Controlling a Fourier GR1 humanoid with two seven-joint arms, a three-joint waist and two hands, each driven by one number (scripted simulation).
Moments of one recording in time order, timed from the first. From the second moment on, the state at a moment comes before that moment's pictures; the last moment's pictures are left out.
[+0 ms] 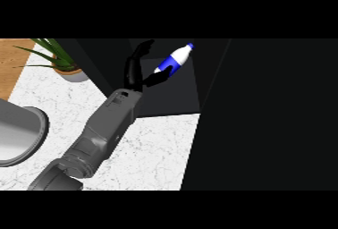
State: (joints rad) left arm -1.08 0.01 -0.05 -0.17 0.21 0.61 -0.63; right arm 0.19 -0.44 0.74 -2.48 0.03 -0.42 0.10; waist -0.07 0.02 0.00
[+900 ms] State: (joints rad) left arm -0.98 0.00 -0.14 -0.37 0.39 0.09 -0.69; right arm 0.18 -0.45 0.75 -2.49 0.04 -0.48 0.15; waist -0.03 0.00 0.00
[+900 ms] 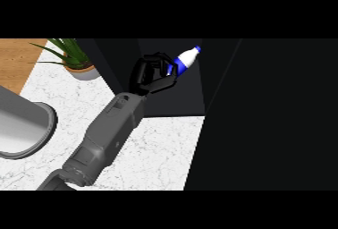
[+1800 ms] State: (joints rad) left arm -0.41 0.07 -0.30 -1.11 0.52 0.01 -0.50; right arm 0.16 -0.54 0.74 -2.48 0.04 -0.46 0.17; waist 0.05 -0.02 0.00
